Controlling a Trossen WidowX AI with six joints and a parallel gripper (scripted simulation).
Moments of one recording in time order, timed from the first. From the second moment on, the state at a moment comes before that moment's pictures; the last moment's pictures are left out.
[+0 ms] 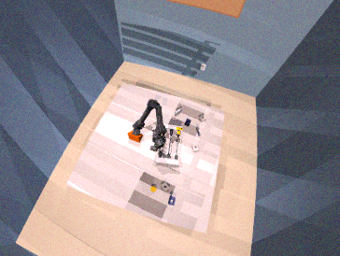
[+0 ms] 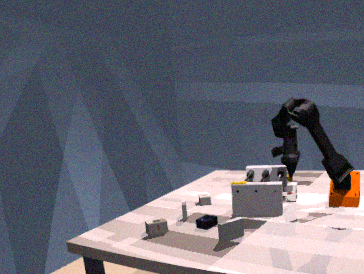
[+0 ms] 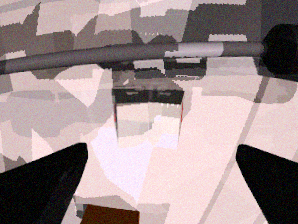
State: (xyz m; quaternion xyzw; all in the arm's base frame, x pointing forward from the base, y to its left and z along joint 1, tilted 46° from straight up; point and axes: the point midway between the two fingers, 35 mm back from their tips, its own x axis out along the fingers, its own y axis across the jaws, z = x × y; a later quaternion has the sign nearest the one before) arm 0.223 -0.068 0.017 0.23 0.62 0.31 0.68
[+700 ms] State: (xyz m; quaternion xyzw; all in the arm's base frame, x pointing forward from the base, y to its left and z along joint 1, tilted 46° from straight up) arm 0.224 -0.043 -0.008 0.23 0.62 0.31 0.68
